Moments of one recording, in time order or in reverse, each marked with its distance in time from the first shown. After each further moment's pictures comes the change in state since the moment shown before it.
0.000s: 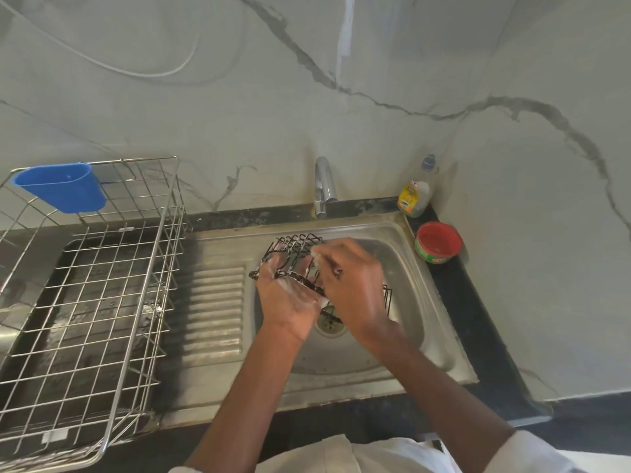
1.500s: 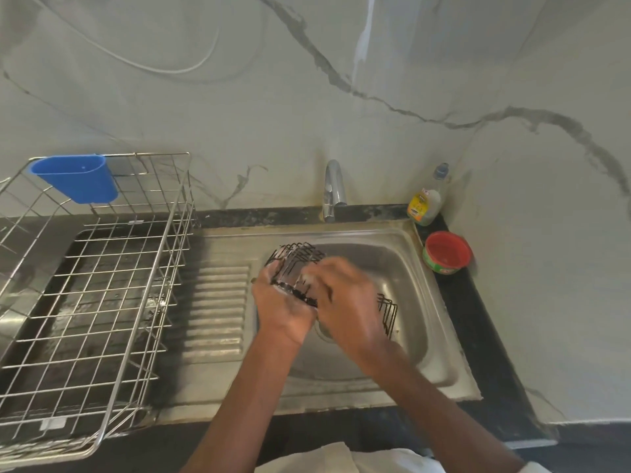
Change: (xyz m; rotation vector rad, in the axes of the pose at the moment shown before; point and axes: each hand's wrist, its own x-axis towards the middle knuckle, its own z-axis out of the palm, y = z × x) left_hand -0.001 0.003 0.001 -0.079 0.133 0.091; right_hand -0.013 -0.013 0.001 -0.078 -0.148 -0.020
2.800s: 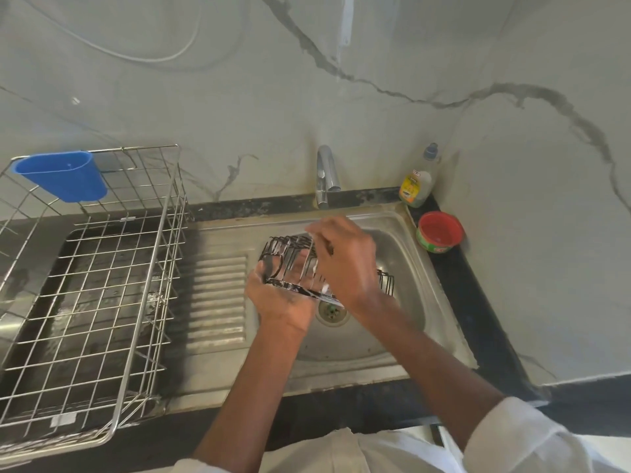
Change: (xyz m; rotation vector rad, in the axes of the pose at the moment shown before) left_hand 0.004 -0.006 -0.016 -0.245 -0.010 -0.078; right_hand 0.028 -0.003 0.001 0.027 0.113 0.019
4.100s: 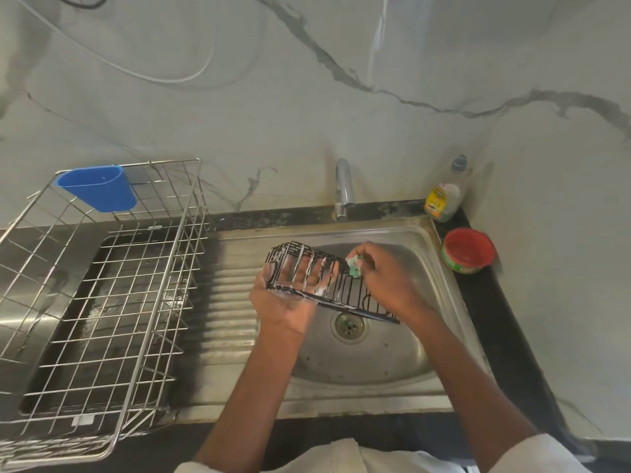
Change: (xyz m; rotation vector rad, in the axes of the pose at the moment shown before) left_hand 0.034 0.013 0.004 0.015 -0.016 0.007; right_hand 0.014 0.081 -0.008 0.290 -0.434 0.528
